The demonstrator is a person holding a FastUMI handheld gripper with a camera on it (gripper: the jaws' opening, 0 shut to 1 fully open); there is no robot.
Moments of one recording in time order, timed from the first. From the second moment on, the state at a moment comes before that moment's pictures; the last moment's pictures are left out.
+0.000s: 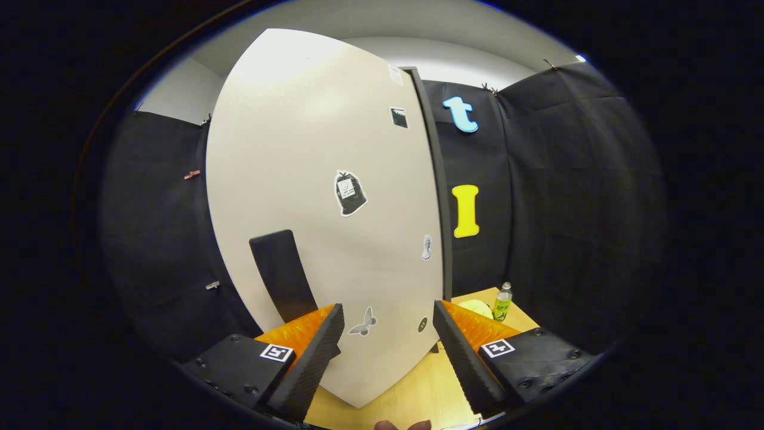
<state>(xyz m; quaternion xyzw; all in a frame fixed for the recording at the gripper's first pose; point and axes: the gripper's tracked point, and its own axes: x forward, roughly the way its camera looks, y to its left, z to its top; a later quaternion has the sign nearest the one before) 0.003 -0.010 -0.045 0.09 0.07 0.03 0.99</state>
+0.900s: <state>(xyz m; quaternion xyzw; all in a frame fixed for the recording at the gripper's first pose) 0.004 -0.004 -0.035 0.09 0.06 0.04 0.99</state>
